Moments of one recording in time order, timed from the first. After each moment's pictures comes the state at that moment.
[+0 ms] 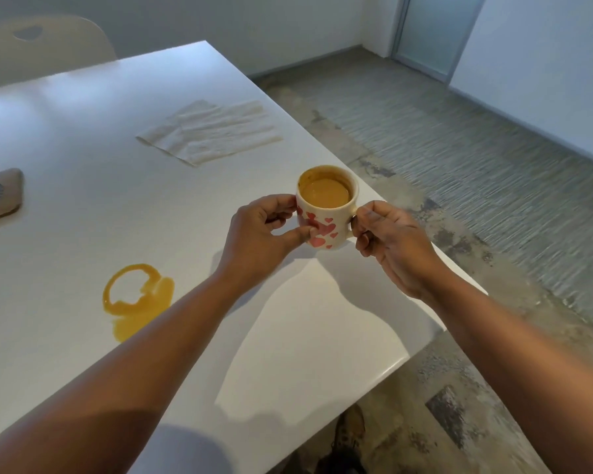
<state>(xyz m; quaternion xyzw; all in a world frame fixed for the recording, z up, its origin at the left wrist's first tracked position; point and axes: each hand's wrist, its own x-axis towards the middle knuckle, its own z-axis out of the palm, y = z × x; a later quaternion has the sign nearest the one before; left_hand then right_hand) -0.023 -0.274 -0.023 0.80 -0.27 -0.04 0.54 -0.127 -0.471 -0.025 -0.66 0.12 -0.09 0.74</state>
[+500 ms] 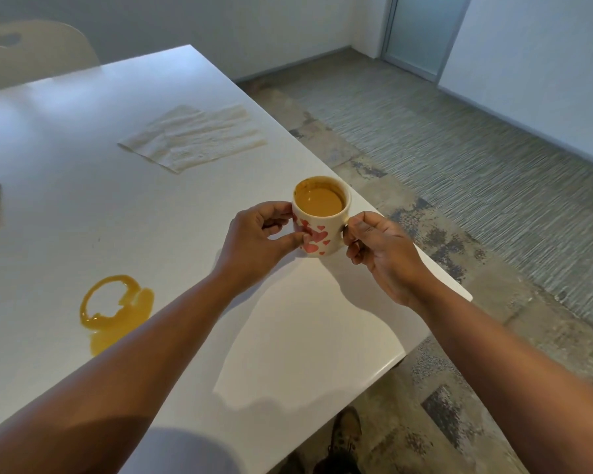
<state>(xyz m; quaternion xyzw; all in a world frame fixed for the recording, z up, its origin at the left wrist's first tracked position) -0.015 -0.297 -0.036 0.80 -0.28 -0.07 0.52 -0.128 -0.489 -0.049 -0.64 0.13 -0.09 0.76</state>
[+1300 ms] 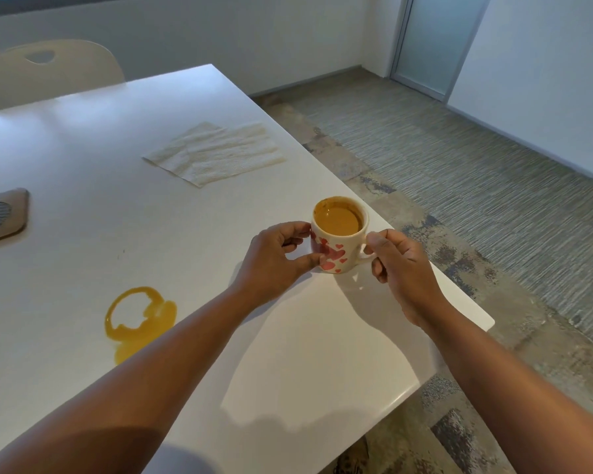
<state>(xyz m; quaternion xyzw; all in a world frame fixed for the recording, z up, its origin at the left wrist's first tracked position) -0.005 -0.289 -0.041 0.83 -0.29 -0.08 0.48 -0.123 -0.479 -0.048 -0.71 0.19 -0.17 0.66</state>
